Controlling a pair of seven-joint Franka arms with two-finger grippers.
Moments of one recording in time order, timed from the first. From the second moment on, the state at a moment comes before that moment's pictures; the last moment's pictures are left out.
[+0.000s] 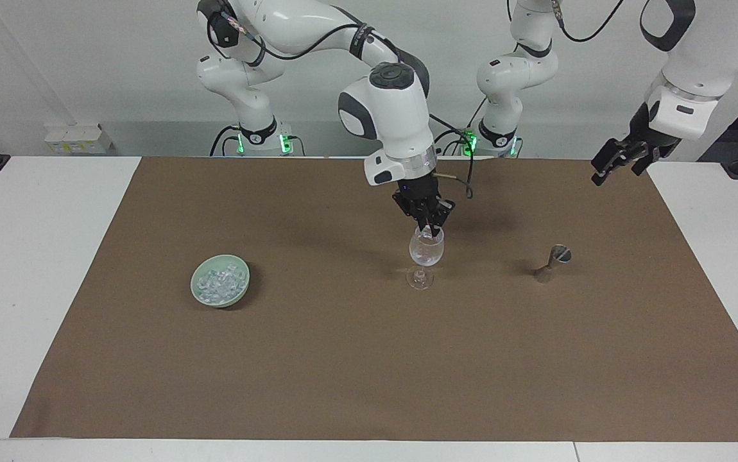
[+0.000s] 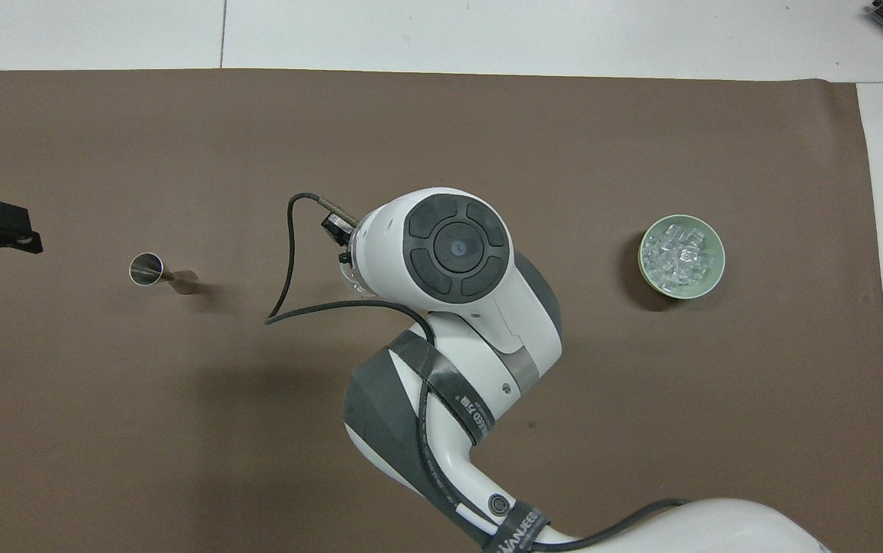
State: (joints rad) left arm 0.32 -0.04 -0.34 -1.62 -0.03 1.57 -0.22; right arm 0.42 0.42 0.32 -1.47 -0.04 2.18 1.35
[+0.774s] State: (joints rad) left arm 0.21 -0.04 -0.28 -1.62 -0.02 1.56 -0.10; right arm 0.42 0.43 0.32 -1.47 -0.05 2.17 1.35
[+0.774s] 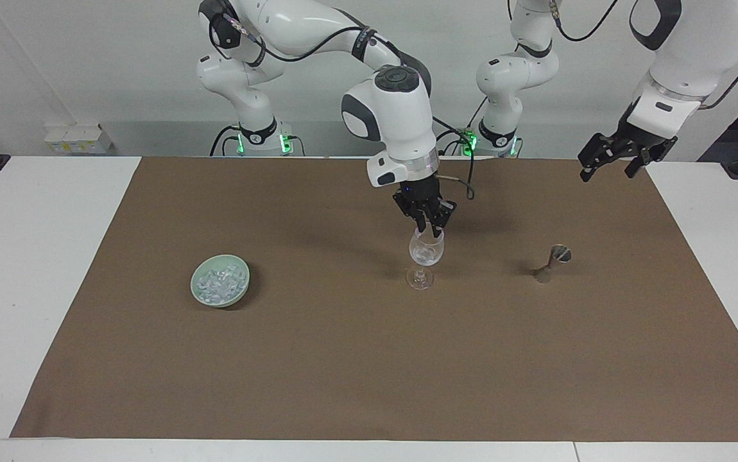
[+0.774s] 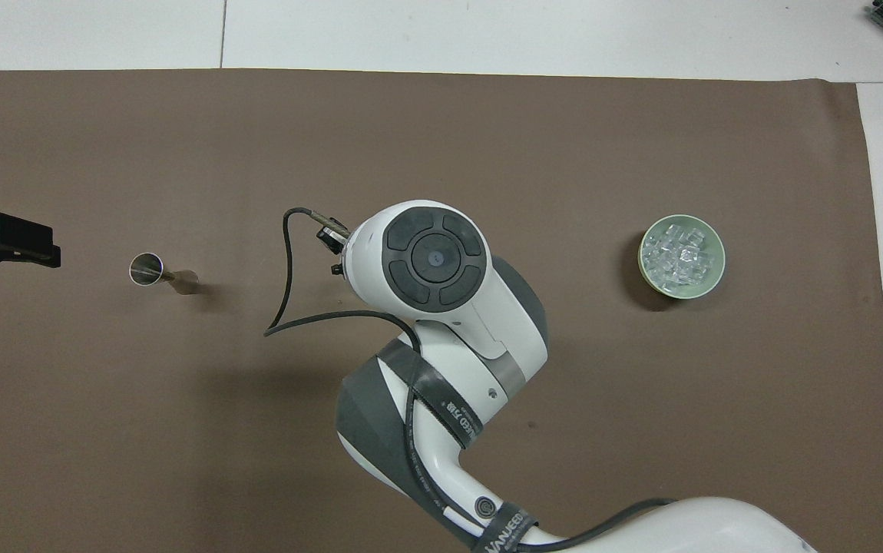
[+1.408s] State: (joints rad) left arm 0.10 -0.04 -0.20 -1.63 -0.02 1.55 -0.09; right arm 0.41 0.39 0.32 -1.44 -0.05 2.03 1.35
